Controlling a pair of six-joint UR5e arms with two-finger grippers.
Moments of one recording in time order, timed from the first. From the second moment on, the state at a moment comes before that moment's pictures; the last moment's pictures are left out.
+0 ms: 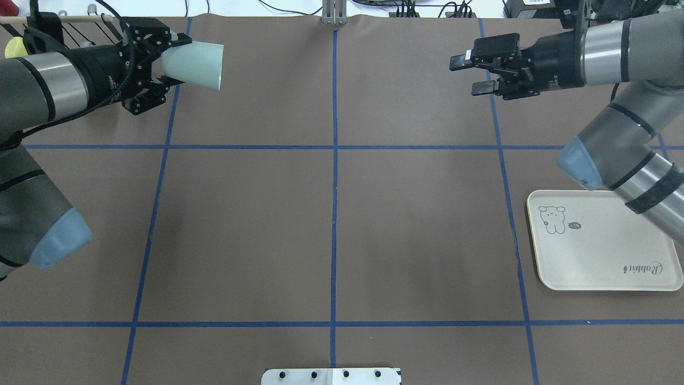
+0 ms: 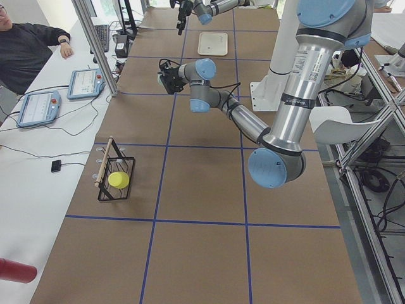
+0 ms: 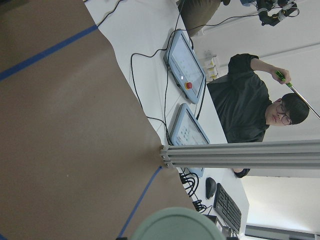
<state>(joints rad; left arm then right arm) -0.81 -1.87 -1.88 -2.54 -1.65 -2.17 0.96 -1.17 1.59 -0.26 2.23 1.62</state>
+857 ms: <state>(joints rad) -0.71 -2.00 -1.91 -2.48 -1.89 -2.45 0.74 -1.12 1.60 -0.02 1.99 1.63</state>
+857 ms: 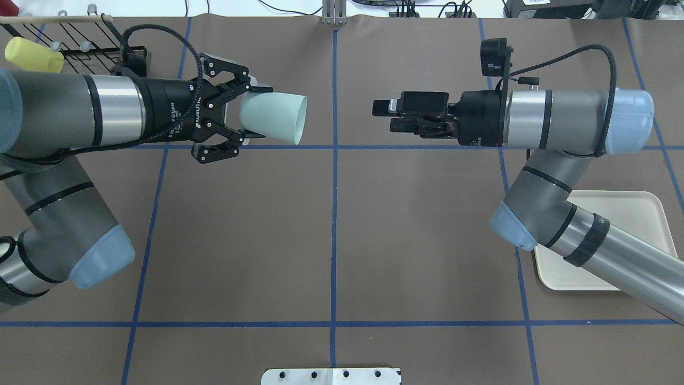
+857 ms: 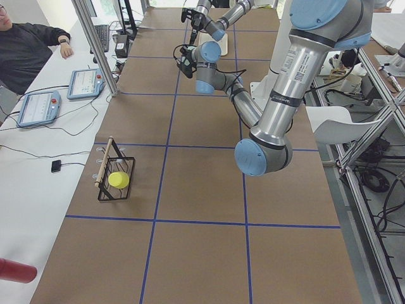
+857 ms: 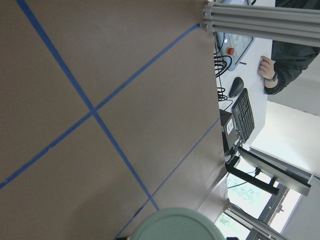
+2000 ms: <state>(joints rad) -0.65 -2.08 -1.89 -2.48 -1.89 -2.67 0.69 -1.12 1.59 0.07 1.94 1.62</state>
